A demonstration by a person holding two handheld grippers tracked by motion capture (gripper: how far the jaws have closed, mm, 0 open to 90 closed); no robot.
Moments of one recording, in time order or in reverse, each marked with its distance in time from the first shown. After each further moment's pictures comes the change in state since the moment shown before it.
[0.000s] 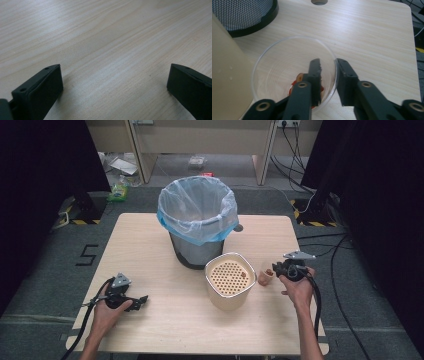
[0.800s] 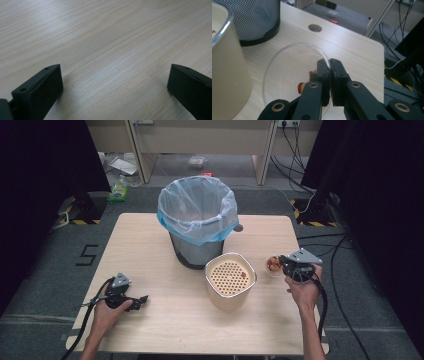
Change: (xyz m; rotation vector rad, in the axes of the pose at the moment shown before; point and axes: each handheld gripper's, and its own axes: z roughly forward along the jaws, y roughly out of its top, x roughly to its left) left arm 0.000 0.000 0.000 0.000 0.001 -0.003; right arm 0.005 0.012 -0.035 -0.169 -0.079 -0.182
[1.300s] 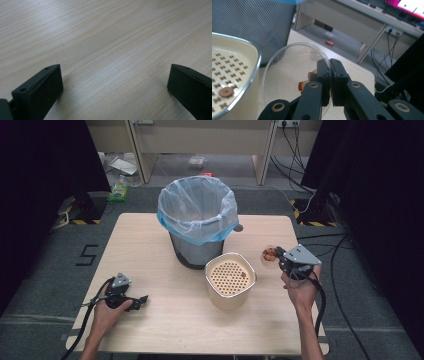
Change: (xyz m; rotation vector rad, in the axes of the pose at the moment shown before) left arm 0.000 0.000 0.000 0.000 0.000 0.000; right arm 0.022 0.034 -0.025 -0.155 -0.027 -0.105
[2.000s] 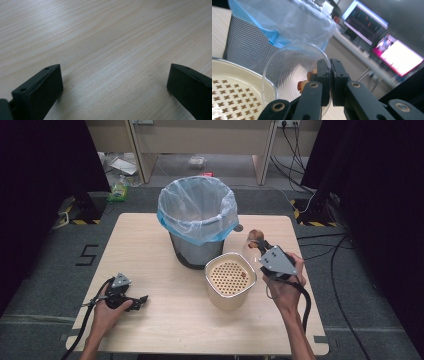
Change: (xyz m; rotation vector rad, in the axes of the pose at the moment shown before) left arm 0.000 0.000 0.000 0.001 0.000 0.001; right arm 0.054 0.051 -0.011 -0.185 -0.074 -0.343
